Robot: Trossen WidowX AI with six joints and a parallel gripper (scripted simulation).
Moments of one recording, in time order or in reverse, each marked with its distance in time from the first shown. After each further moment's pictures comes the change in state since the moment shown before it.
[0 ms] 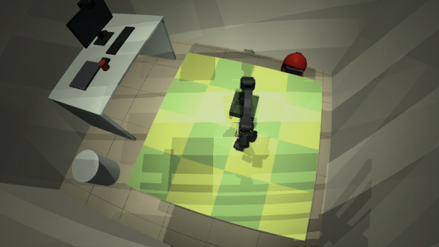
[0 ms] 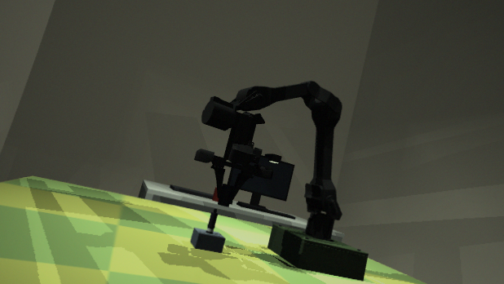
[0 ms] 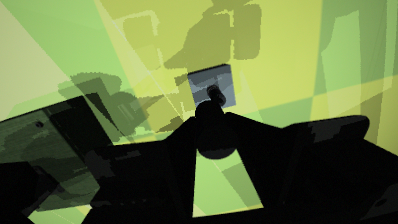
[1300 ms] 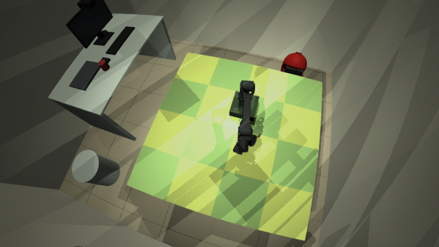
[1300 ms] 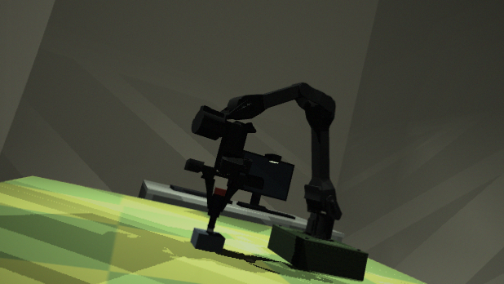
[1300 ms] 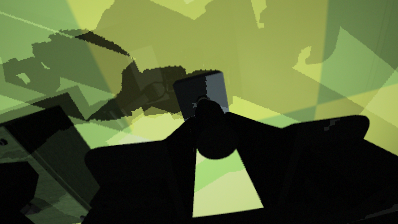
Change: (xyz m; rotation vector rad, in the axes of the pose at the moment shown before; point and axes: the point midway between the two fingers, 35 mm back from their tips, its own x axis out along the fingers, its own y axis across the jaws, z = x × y) arm 0.029 -0.017 0.005 -0.002 -0.006 -0.006
